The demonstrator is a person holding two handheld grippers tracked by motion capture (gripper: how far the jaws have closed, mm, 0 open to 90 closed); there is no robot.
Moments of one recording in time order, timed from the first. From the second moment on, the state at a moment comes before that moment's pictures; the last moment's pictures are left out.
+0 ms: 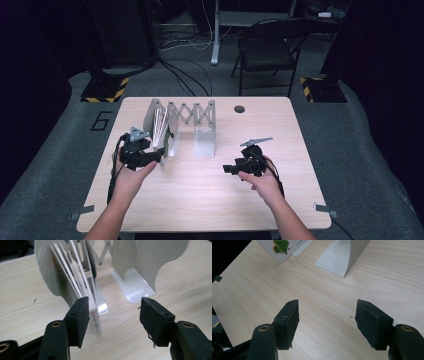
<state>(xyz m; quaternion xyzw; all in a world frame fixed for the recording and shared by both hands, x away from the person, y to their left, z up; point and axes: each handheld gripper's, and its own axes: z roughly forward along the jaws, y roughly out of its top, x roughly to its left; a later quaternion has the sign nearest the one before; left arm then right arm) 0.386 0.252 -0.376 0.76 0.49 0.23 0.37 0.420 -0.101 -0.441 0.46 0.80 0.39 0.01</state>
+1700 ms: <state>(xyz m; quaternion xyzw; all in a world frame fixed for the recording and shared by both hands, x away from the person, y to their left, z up) 0.343 0.257 -0.475 0.82 0.40 0.21 0.35 0.422 -0.100 -0.452 0.46 0.81 0.37 0.01</state>
